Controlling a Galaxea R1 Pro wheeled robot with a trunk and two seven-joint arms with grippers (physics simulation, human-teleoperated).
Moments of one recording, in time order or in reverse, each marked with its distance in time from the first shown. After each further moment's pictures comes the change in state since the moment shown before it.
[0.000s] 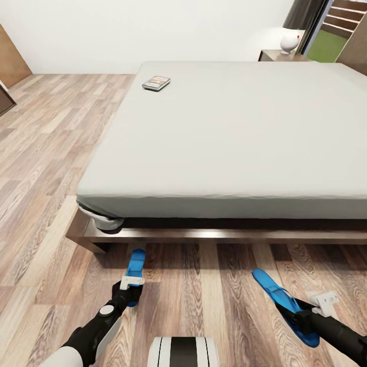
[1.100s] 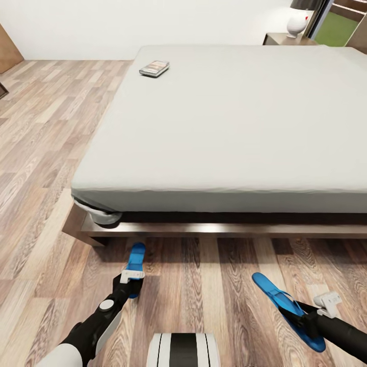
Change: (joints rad) left arm -0.001 0.009 0.003 -0.065 0.000 -0.003 0.004; right arm -0.006 -0.045 -0.025 0.000 0.001 0.076 0.131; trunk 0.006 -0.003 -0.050
